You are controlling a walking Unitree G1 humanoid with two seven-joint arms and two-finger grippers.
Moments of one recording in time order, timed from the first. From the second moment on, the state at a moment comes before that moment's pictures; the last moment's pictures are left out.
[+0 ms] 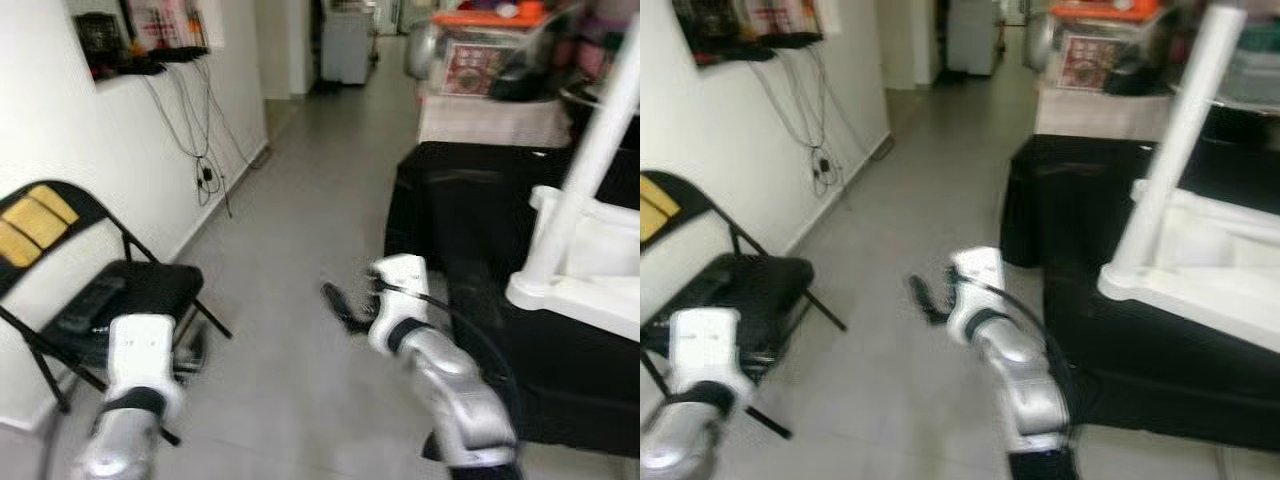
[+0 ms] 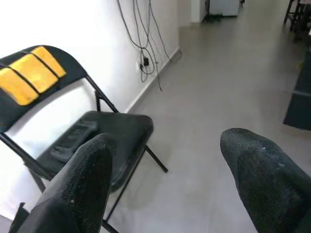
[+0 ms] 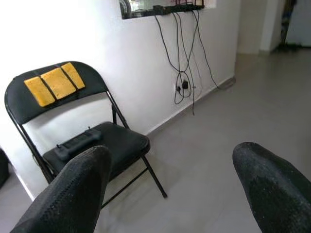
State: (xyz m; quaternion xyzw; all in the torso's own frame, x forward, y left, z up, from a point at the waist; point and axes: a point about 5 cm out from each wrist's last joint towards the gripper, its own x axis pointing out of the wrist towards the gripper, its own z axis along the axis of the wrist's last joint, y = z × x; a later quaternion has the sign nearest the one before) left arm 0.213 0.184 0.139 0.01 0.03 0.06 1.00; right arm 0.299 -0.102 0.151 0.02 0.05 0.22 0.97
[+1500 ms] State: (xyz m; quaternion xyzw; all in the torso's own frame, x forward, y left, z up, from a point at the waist) left arm 0.229 0.173 0.135 0.00 0.02 0.03 1.00; right arm 0.306 -0.114 0.140 0.02 0.05 0.21 0.98
